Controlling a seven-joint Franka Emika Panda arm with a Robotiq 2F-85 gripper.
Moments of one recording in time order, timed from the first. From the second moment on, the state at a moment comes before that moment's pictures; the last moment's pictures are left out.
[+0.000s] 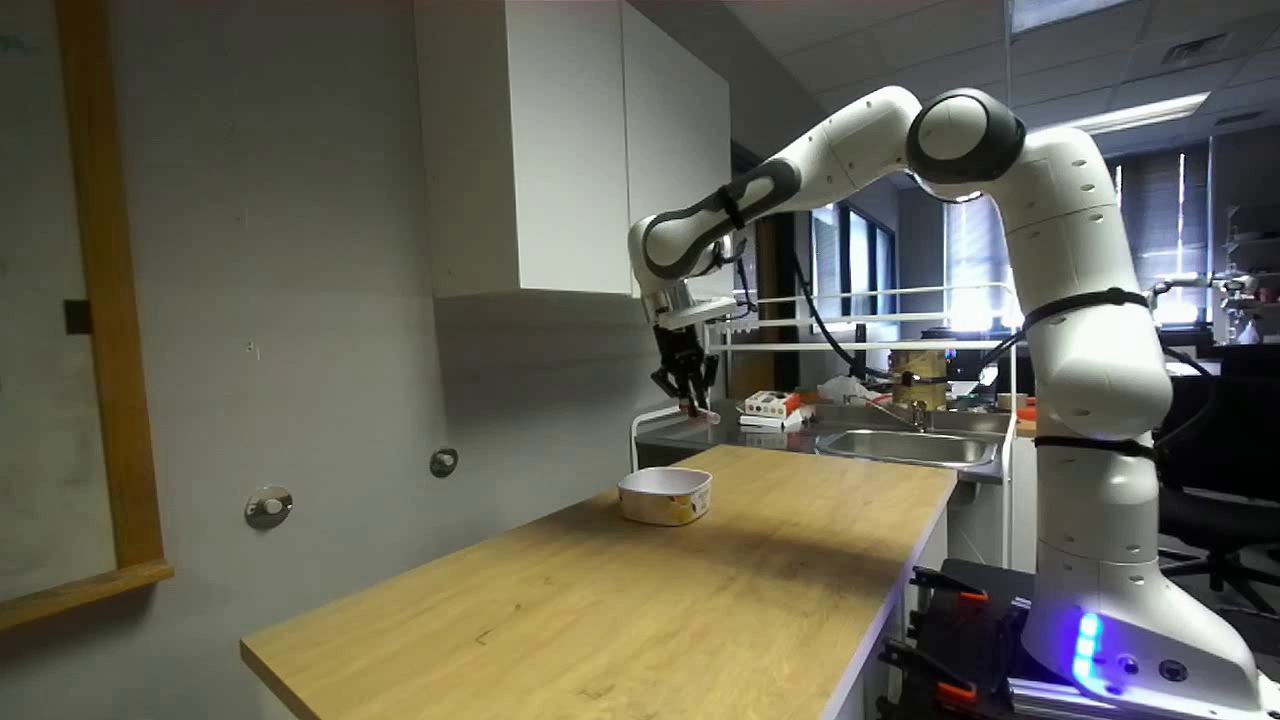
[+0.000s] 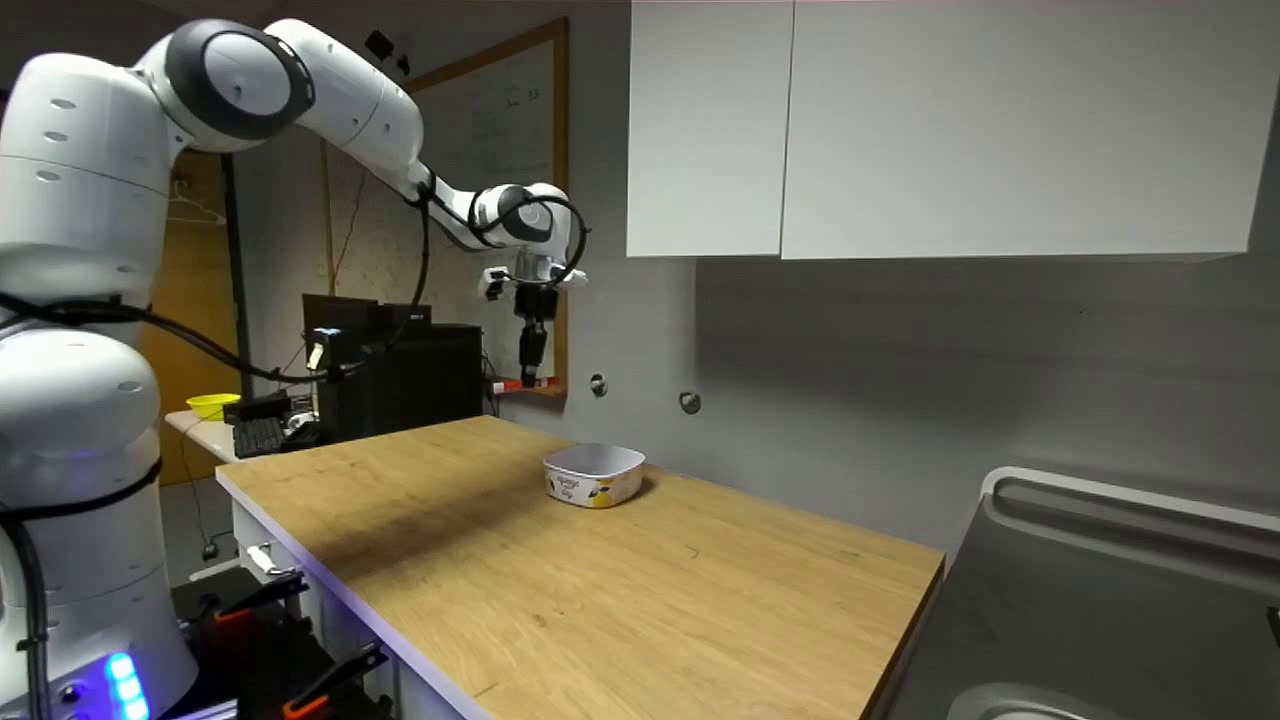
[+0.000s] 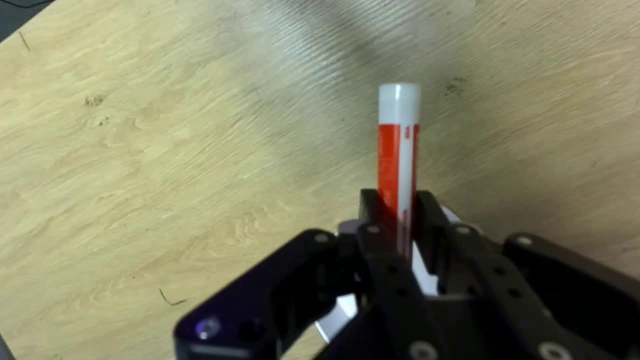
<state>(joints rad) 0.02 0.17 0.00 -1.79 -0.11 1.74 0.59</state>
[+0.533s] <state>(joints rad) 0.02 0.42 -0.05 -1.48 -0.13 1.65 0.46</state>
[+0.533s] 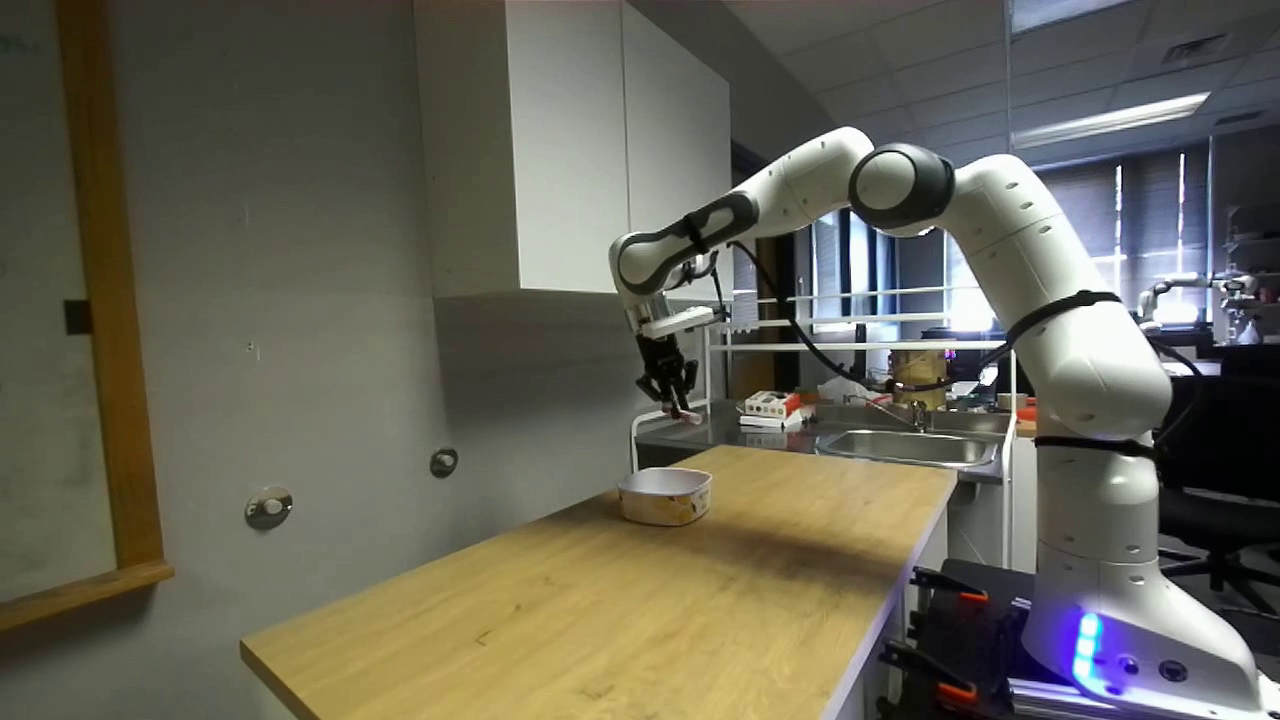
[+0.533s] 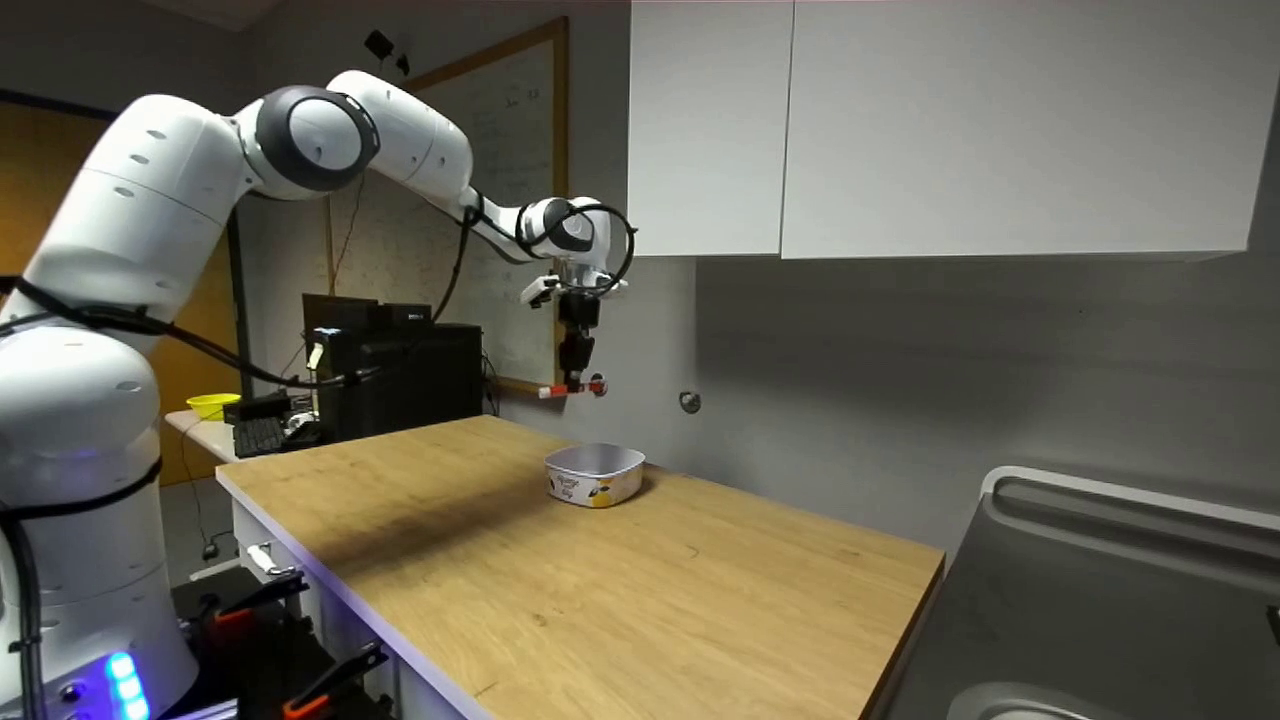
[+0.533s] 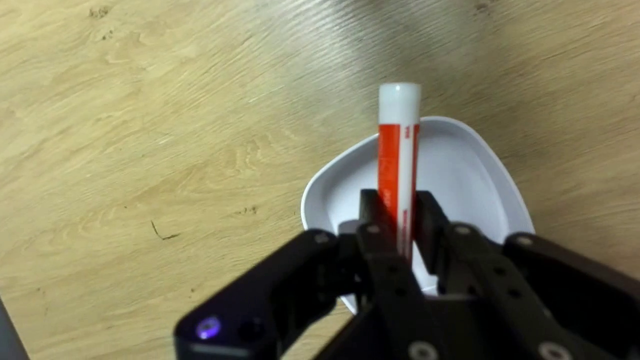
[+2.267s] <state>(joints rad) -0.01 0.83 -0.06 -1.14 -0.10 1.63 0.28</state>
